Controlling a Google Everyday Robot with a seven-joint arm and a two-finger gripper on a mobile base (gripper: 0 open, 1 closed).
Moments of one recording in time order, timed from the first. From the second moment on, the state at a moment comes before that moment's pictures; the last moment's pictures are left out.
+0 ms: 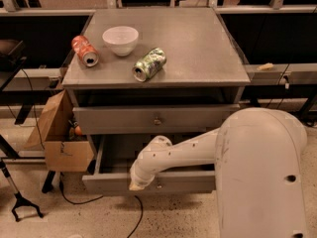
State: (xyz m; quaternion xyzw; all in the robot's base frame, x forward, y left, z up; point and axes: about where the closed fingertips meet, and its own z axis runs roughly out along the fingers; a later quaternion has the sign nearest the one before) arm 0.531 0.097 0.410 -0.72 0.66 0.10 0.16
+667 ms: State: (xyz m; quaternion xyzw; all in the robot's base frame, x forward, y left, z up) arm 0.533 0.098 0.416 -0.72 0.66 0.10 0.16
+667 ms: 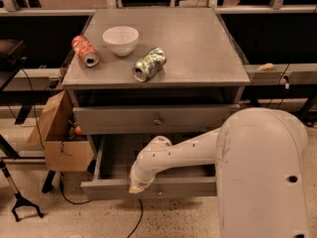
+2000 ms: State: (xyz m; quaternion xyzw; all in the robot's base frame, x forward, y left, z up) arm 0.511 0.088 0.406 -0.72 0.67 0.11 0.16
